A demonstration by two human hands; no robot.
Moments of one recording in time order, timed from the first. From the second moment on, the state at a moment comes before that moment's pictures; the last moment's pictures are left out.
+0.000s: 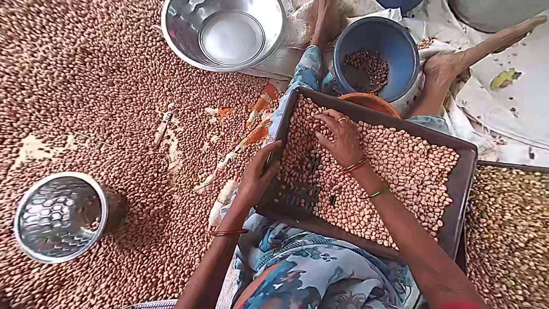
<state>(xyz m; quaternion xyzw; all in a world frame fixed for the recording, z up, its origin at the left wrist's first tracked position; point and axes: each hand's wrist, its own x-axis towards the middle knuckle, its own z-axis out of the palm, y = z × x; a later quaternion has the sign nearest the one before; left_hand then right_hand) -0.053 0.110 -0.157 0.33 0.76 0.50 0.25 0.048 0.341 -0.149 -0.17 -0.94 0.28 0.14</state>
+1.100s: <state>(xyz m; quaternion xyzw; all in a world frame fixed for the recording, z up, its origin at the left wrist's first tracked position) -0.054 0.075 -0.173 0.09 0.62 0.74 0.23 0.074 0.354 -0.151 -0.26 -0.77 0.58 0.08</state>
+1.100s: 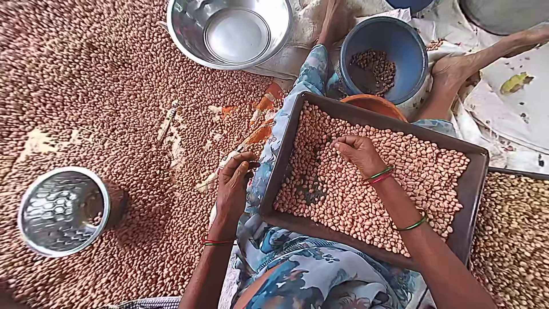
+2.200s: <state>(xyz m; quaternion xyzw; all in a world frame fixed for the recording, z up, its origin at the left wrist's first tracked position) -0.004 0.093 -0.122 -0.16 0.04 0.86 0.48 0.045 0.283 -0.170 -0.11 -0.95 0.28 0.08</state>
